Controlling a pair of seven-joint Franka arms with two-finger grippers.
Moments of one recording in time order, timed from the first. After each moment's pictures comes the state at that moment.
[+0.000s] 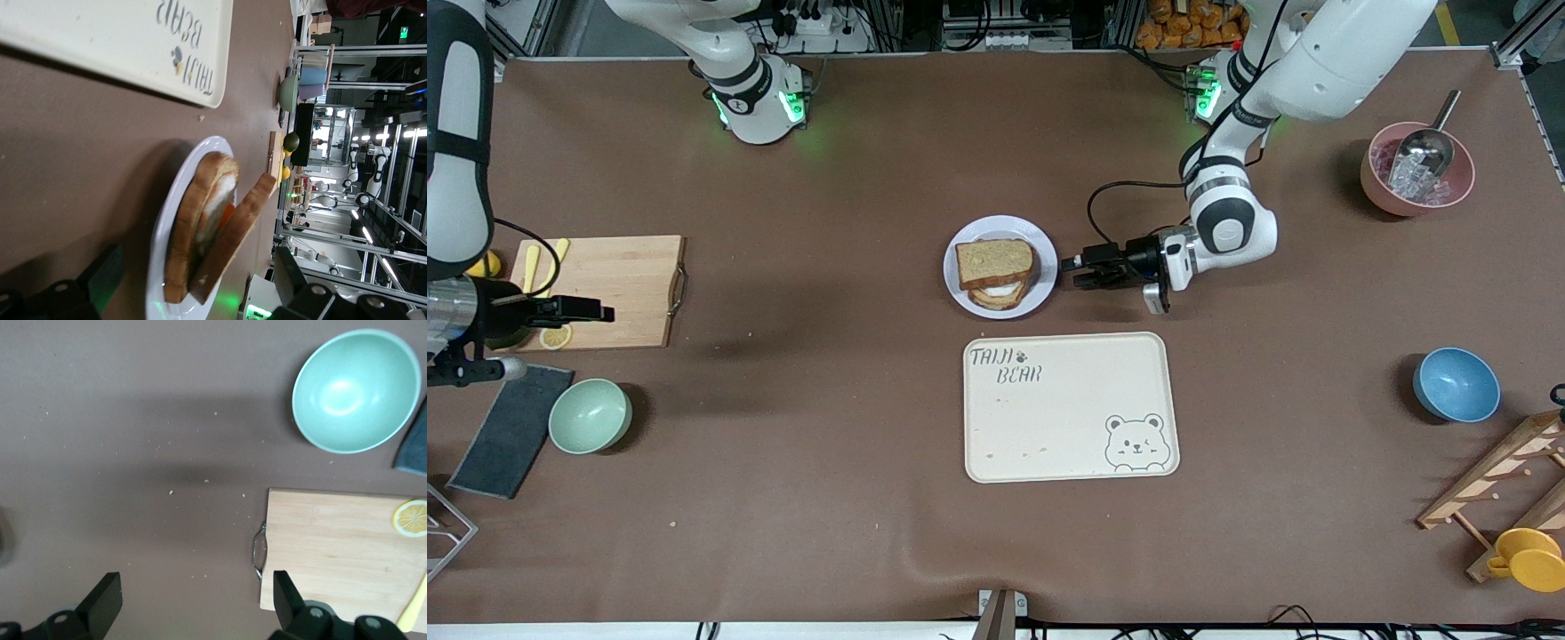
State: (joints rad) left arm -0.09 0.52 -0.36 -2.34 -1.87 2.19 1.25; right arm 0.12 0.34 -0.37 -1.56 0.23 1.61 -0.35
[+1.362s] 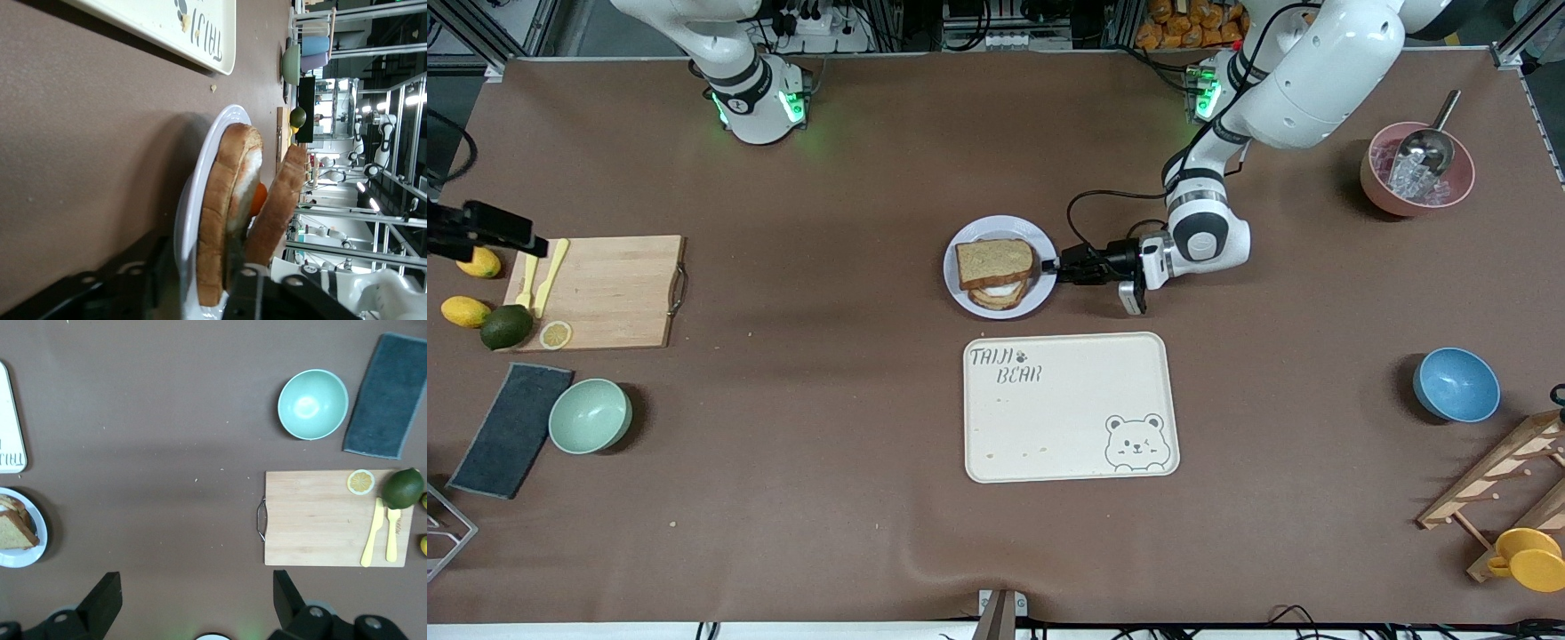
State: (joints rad) left arm -0.13 0.64 -0.36 -2.27 -1.87 2.19 1.41; right arm -0.07 0.14 -0.03 -1.32 0.07 1.36 -0.08
